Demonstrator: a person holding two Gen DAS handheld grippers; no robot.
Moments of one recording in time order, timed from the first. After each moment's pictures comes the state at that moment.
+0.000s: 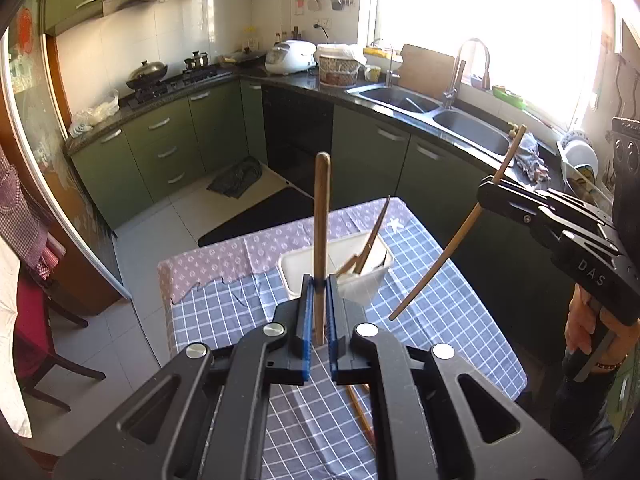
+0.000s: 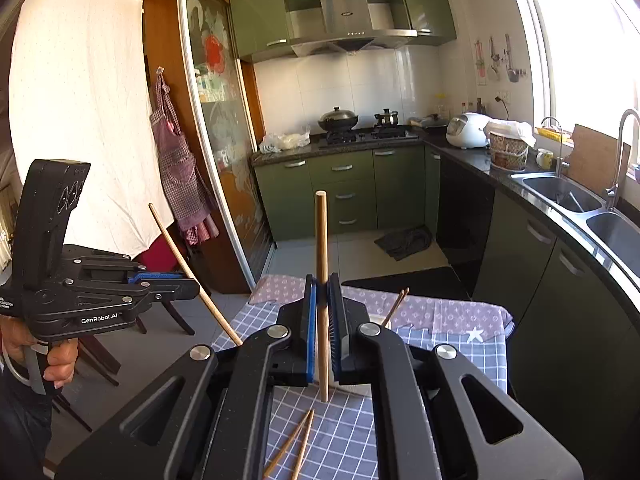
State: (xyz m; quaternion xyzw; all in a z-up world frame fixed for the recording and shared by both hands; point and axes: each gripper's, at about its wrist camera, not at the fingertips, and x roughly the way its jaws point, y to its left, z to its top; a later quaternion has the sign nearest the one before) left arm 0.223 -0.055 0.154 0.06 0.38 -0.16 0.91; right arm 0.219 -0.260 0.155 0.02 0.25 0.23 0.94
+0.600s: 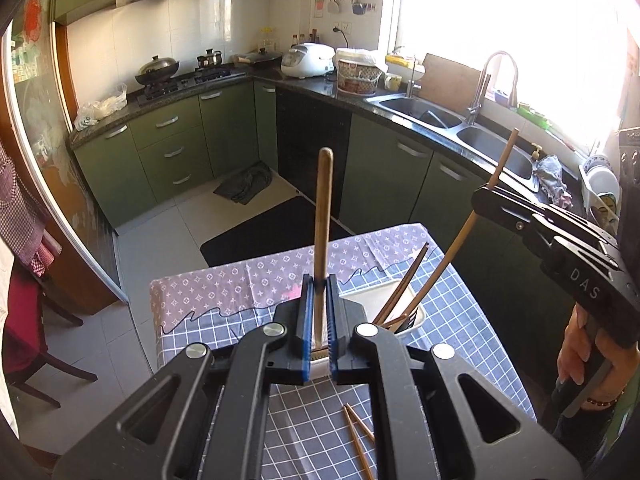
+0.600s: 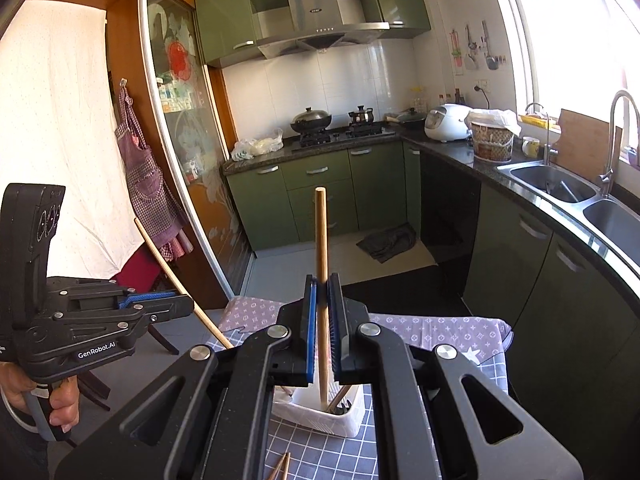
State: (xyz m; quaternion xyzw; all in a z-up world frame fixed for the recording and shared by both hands) left arm 0.302 -0.070 0.117 0.04 0.39 -0.14 0.91; right arm 0.316 -0.261 0.133 0.04 0.27 0.19 0.94
